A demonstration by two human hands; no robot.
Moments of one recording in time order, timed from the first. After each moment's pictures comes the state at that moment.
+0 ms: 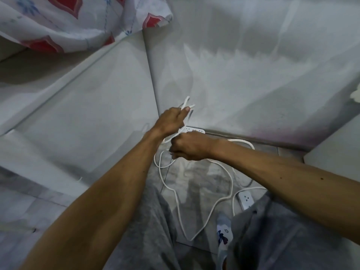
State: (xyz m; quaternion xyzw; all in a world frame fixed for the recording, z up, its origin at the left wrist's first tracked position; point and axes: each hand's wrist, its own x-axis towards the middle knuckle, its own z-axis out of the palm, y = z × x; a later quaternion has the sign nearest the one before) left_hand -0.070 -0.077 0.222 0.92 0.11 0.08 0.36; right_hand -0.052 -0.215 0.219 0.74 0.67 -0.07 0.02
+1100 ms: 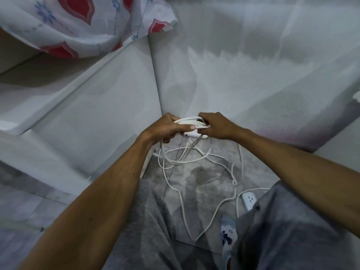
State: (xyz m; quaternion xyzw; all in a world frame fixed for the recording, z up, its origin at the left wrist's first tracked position) left_hand -0.109 -0.061 0.239 0.82 0.11 -0.06 0.56; right_hand 0.016 -0.245 0.218 0.85 0.46 -0.10 -0.26
